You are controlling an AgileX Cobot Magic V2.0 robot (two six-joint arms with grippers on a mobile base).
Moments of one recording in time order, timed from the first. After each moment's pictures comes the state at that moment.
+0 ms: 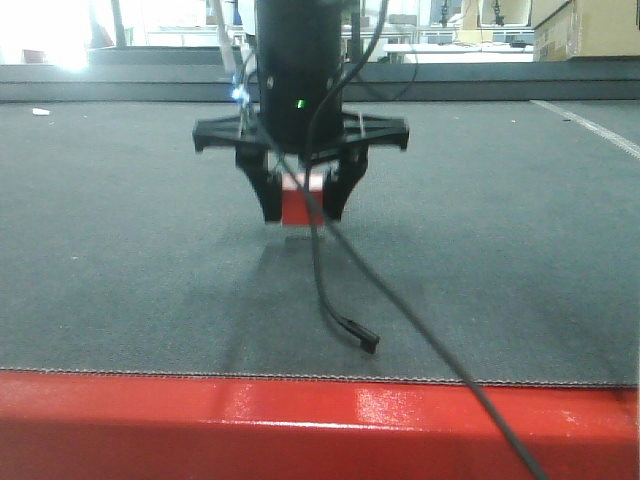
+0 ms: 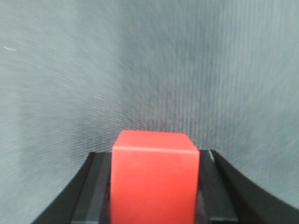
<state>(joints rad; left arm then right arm) -0.05 -0.01 0.03 0.00 0.01 -0.04 0.68 2.16 -1.91 -0.22 1.04 0.80</state>
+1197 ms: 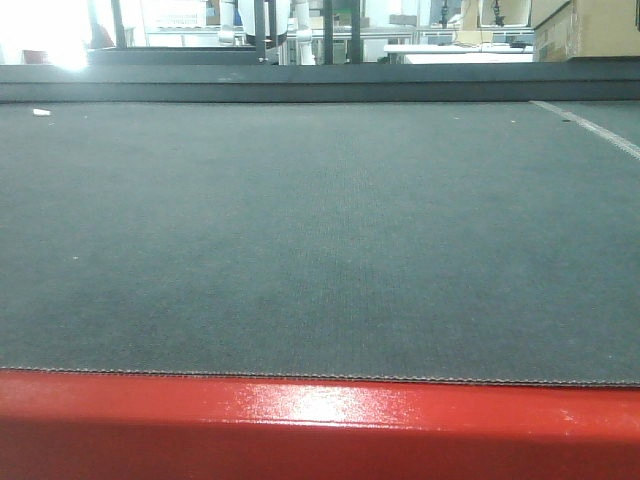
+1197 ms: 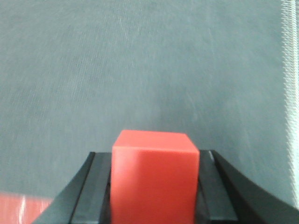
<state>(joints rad) -0.05 -0.01 0.03 0.00 0.01 -0.04 0.22 0.81 -0.62 -0.17 0.68 0.31</state>
